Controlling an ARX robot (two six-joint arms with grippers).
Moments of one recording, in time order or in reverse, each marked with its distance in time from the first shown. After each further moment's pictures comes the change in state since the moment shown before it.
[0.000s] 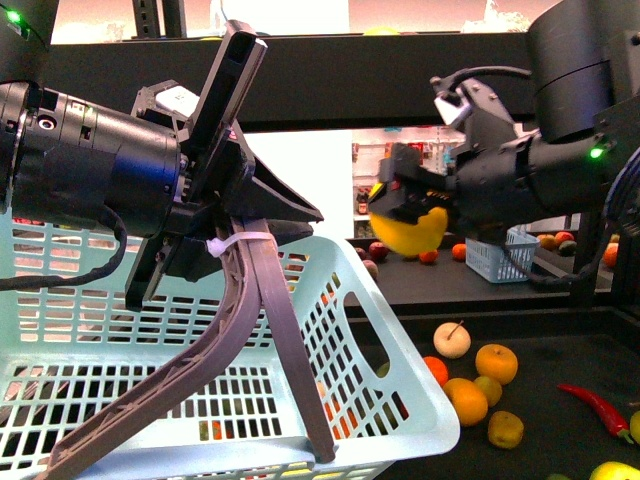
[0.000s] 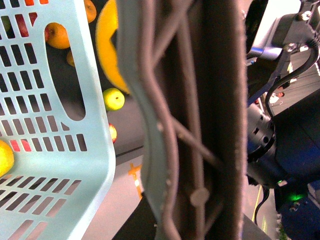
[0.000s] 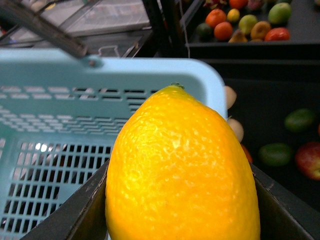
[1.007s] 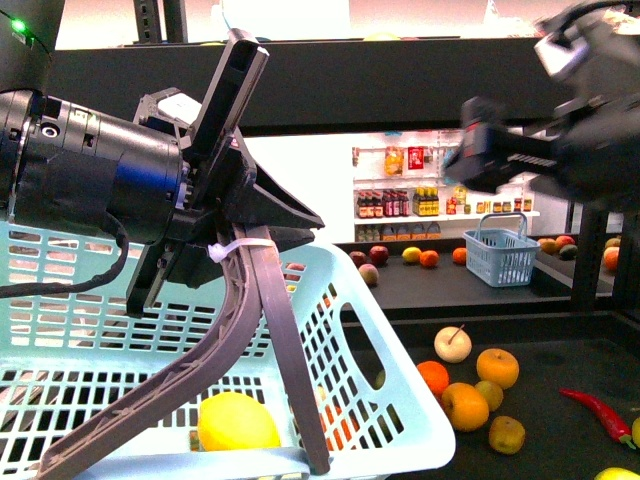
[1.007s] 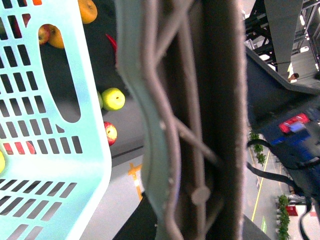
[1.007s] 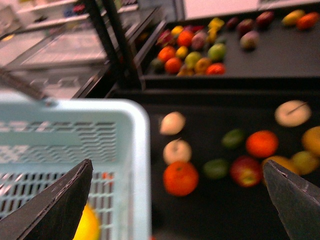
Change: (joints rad) left arm -0.002 0.000 -0.001 0.000 -0.001 -0.004; right arm -0.198 -0.384 -0.278 0.062 0.108 -0.071
